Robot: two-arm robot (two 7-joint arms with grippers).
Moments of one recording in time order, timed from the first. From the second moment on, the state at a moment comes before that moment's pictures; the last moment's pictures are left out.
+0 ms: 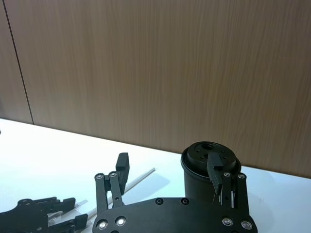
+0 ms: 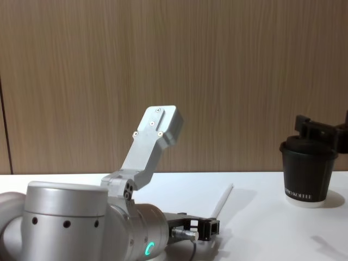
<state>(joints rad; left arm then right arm) -0.28 0.05 0.45 -1.38 -0.25 0.43 -0.04 -0.01 0.34 -0.23 -1.77 0.29 0.03 0.07</state>
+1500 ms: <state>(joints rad) -0.28 0.05 0.46 -1.38 -0.25 0.44 -0.04 -0.01 0.34 -0.23 -1.77 0.29 0.03 0.07</state>
